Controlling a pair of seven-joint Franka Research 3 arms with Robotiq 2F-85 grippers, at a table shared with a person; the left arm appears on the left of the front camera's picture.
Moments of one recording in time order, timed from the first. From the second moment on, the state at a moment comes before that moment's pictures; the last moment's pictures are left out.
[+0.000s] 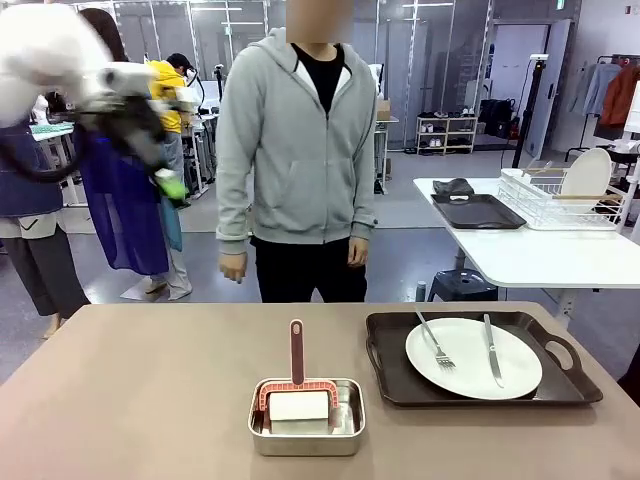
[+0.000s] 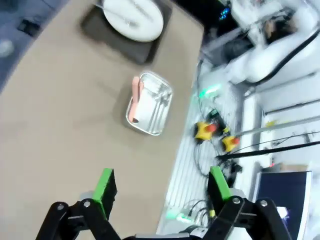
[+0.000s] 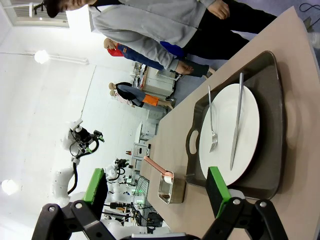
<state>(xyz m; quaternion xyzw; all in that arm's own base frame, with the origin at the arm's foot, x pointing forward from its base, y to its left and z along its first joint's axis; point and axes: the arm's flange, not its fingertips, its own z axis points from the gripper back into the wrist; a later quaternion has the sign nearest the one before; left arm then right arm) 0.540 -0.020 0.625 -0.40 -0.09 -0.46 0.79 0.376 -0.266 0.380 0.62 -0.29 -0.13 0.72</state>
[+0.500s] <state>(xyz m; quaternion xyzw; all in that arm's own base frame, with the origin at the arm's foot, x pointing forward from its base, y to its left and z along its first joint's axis) 0.403 0.299 0.466 -0.60 -0.12 -0.12 0.79 0.376 -0.266 0.380 0.62 -0.29 -0.13 0.72</state>
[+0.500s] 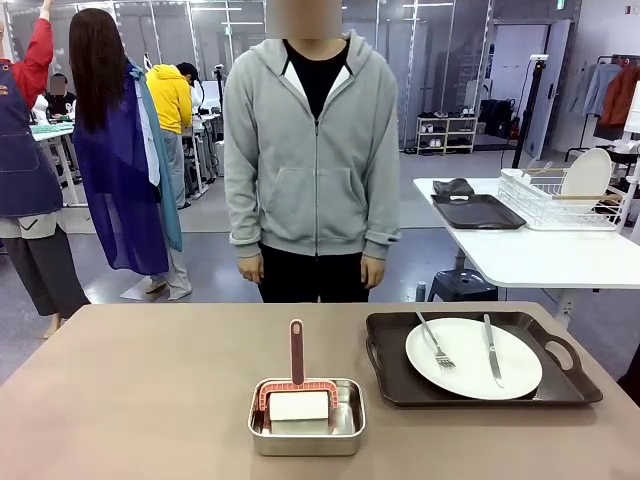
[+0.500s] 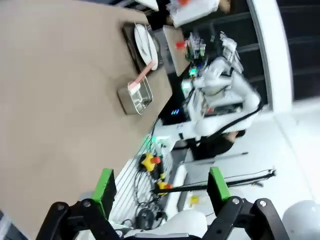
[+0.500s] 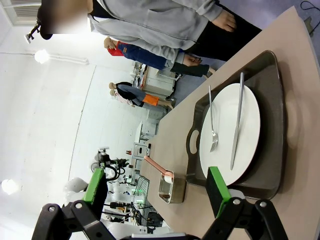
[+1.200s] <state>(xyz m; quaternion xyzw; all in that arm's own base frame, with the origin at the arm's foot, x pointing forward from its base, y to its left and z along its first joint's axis) 0.378 0.366 0.378 -0.67 -0.12 0.00 0.74 0.376 -0.265 0.379 0.62 -0.29 -0.13 0.72</state>
